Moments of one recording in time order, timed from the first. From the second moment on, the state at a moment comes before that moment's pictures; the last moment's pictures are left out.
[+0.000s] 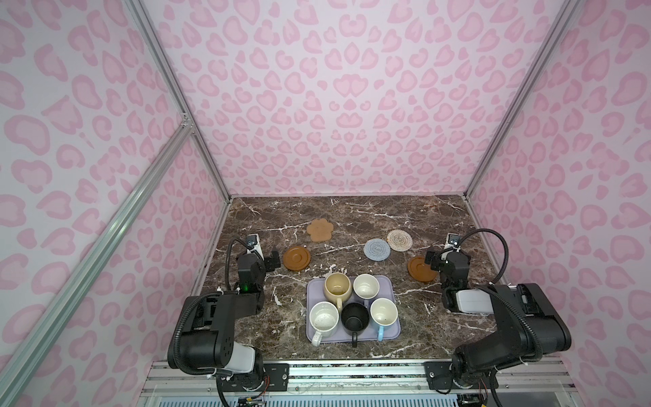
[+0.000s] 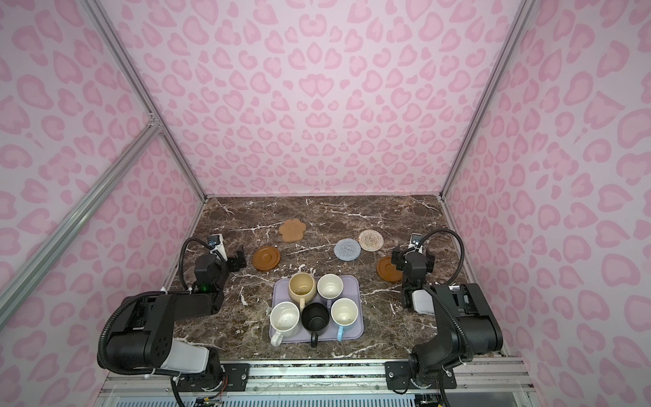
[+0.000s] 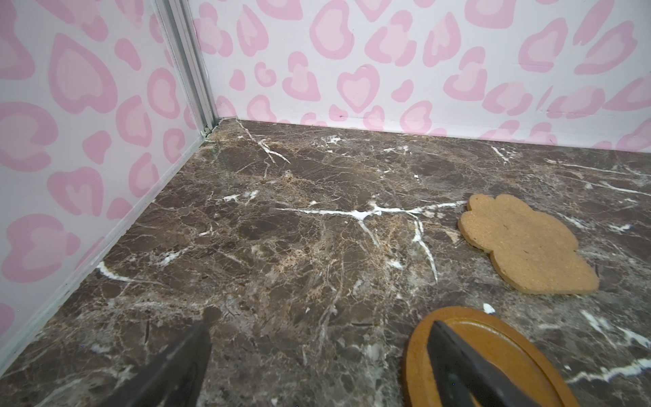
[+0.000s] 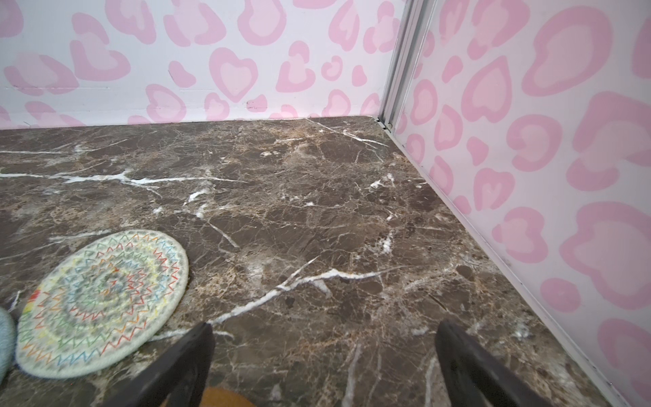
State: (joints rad) left arm 0.01 1.47 0.35 0.82 -0.08 -0.05; right arm 0.05 1.54 0.35 0.87 0.33 0.03
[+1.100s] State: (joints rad) left arm -0.01 0.94 0.52 0.34 0.06 -0.26; right arm 0.06 1.02 0.60 0.28 0.05 0.15
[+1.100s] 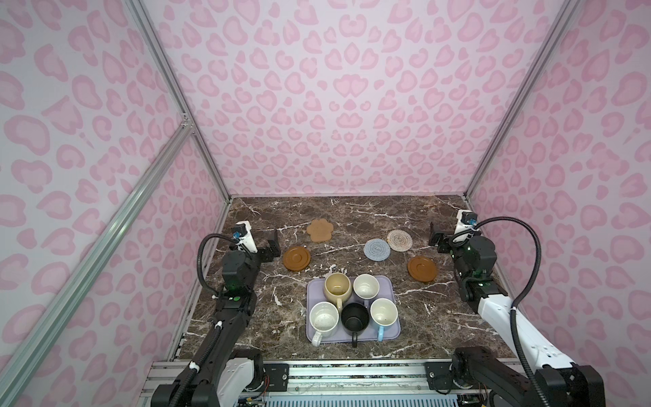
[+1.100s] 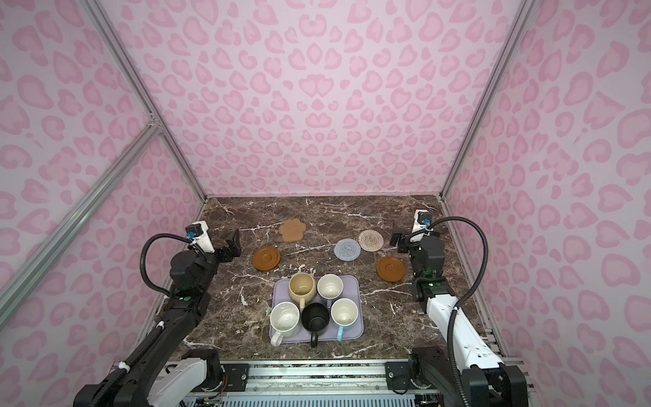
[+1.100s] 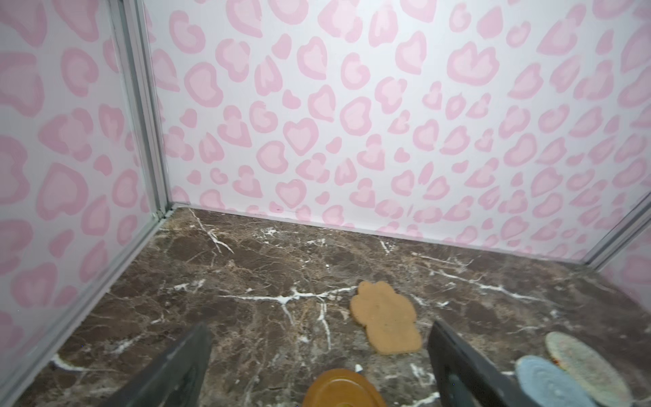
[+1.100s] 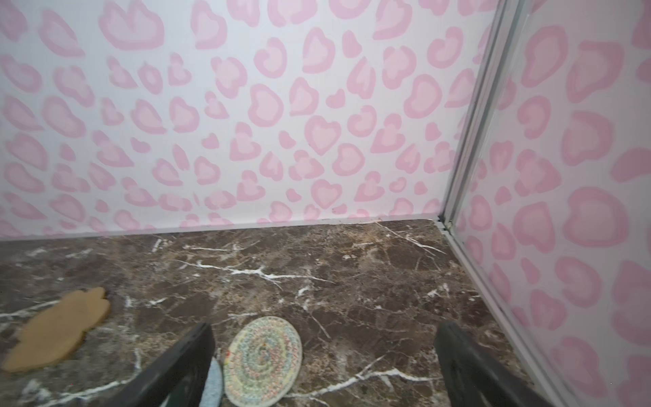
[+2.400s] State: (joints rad) left arm -0.28 1.54 0.92 -0.29 -0.03 -0.52; right arm 0.58 1.75 1.31 -0.18 -0.06 0.15
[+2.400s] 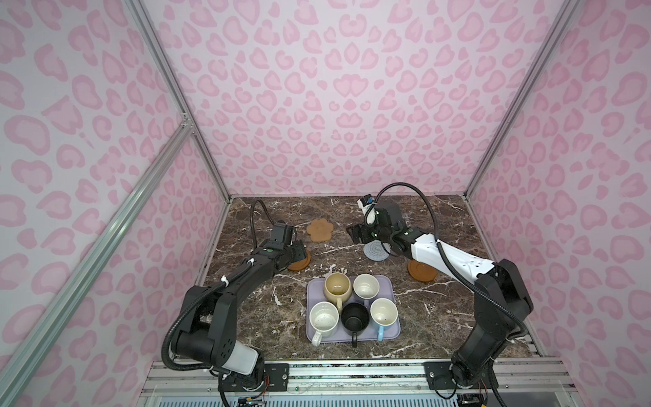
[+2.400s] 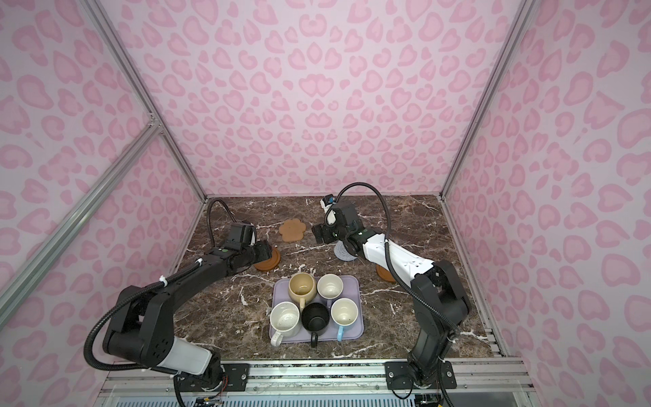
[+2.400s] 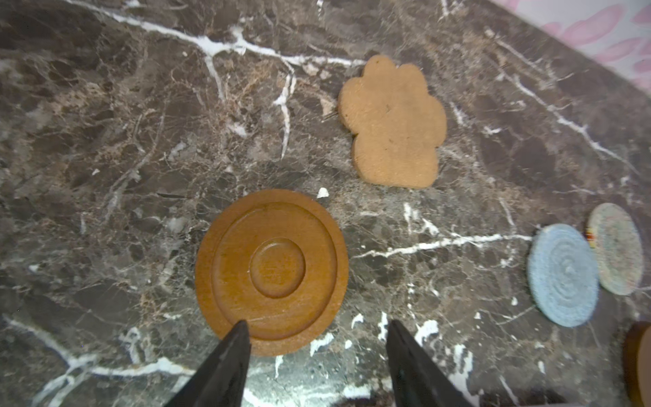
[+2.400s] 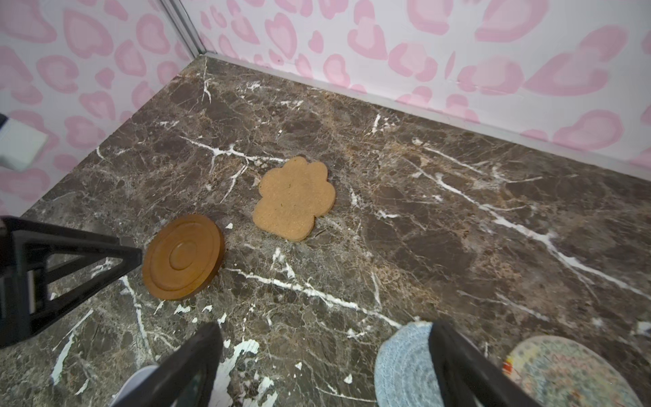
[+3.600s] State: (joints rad) left arm -0.30 1.92 1.16 -0.27 -0.07 -0.53; right arm 0.63 1.92 1.42 -0.27 -0.11 0.16
